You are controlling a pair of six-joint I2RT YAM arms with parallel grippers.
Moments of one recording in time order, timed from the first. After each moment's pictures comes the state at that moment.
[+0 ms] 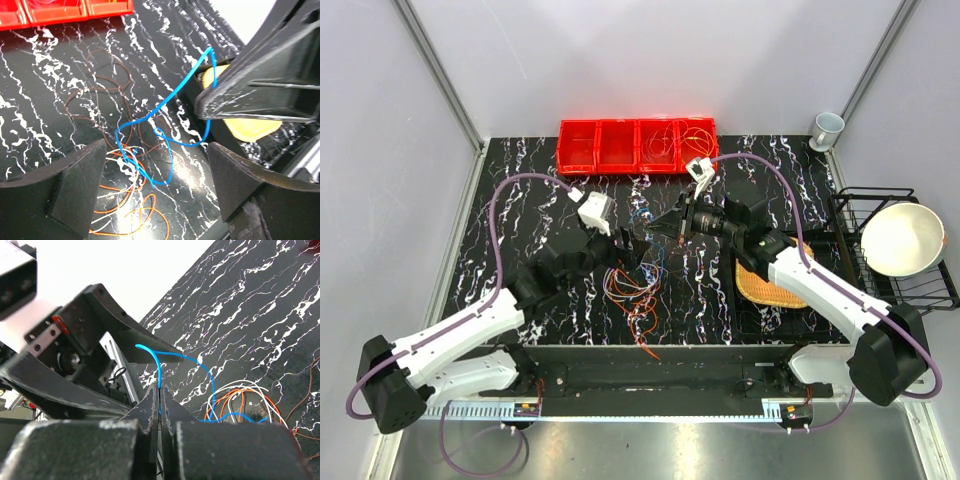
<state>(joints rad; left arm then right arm) -0.85 0.98 0.77 -0.02 -0.16 -0.41 0.60 1.27 0.94 0.21 -0.59 0.57</state>
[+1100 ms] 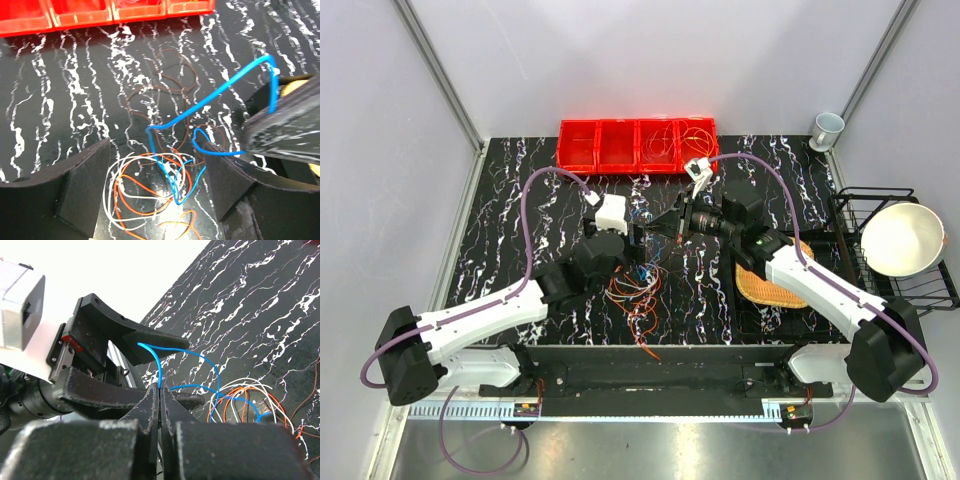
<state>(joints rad) -0.99 1.15 0.86 -0.09 -0.63 -0.38 0.60 1.29 0.94 0.22 -0.59 0.60</state>
